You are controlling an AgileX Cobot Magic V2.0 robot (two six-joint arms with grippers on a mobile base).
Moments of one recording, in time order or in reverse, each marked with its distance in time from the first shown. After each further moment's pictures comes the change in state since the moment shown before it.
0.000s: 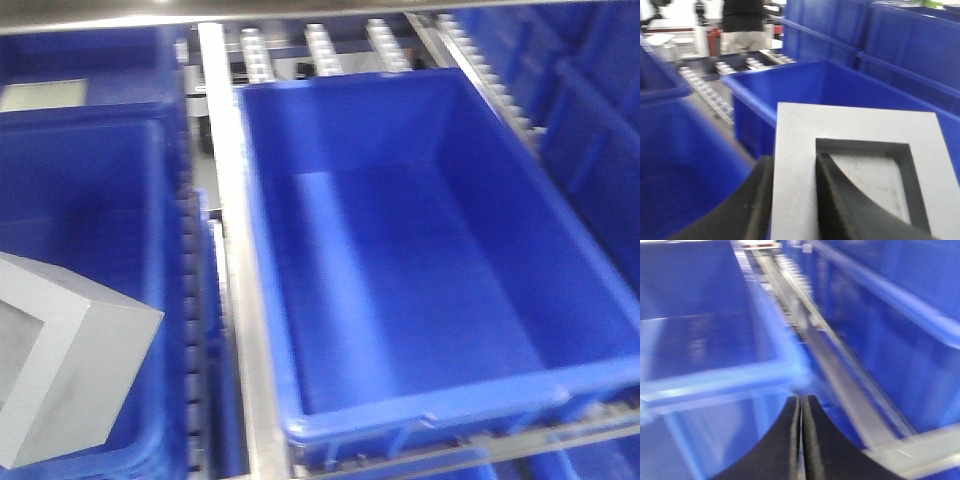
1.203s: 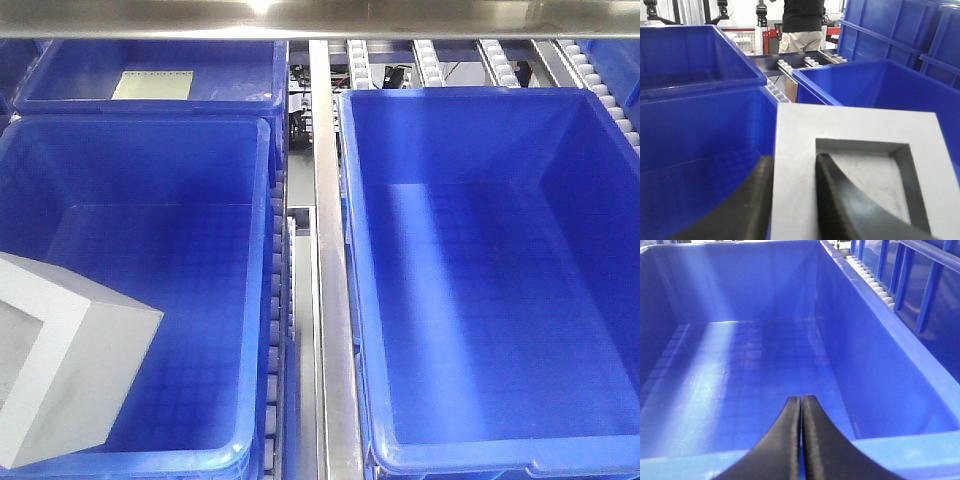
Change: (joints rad) left arm 0.000 0.000 0.000 0.000 0.000 0.000; right arm 0.000 0.000 0.000 0.000 -0.004 0.000
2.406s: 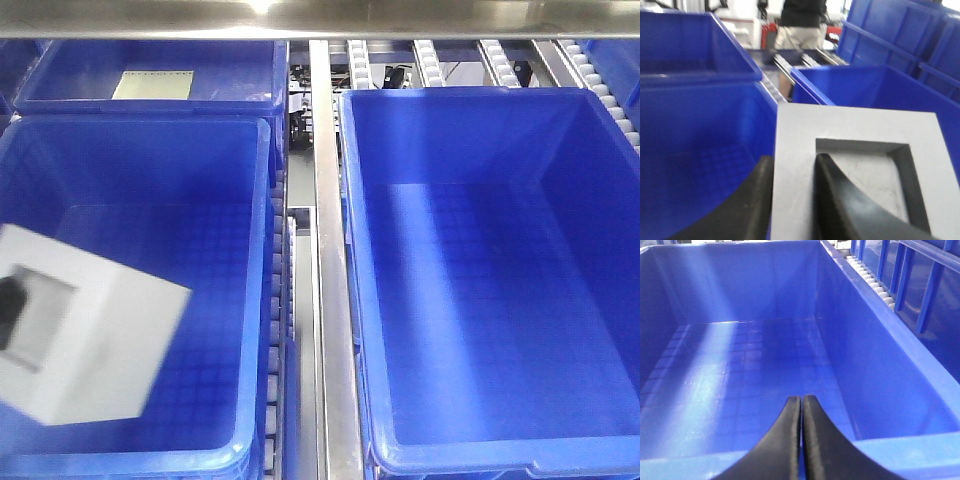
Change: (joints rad) left arm -0.039 0.152 -0.016 -0.130 -0.099 0.046; right arm 0.000 0.000 0.000 0.000 -0.001 0.000
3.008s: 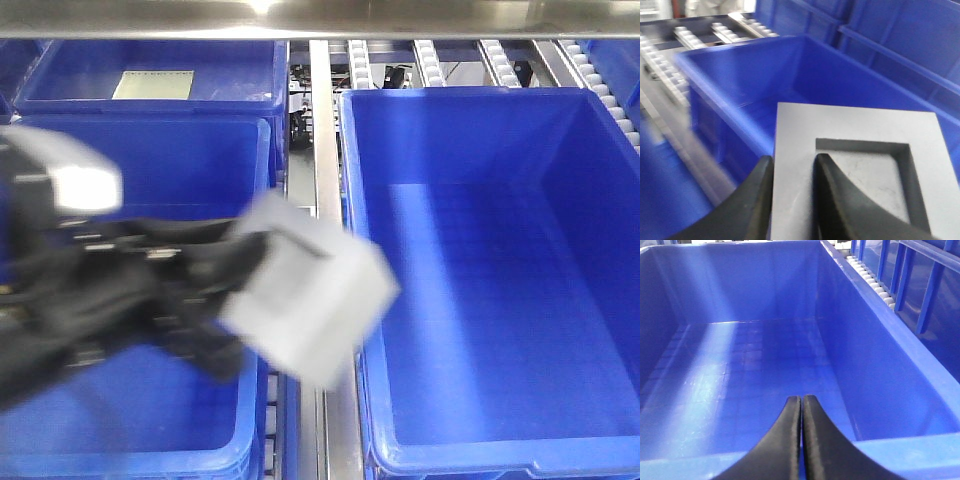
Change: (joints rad) left arm -0.405 0.571 -0.275 -0.035 -0.246 0.049; right arm 0.000 0.000 0.000 0.000 -0.001 0.000
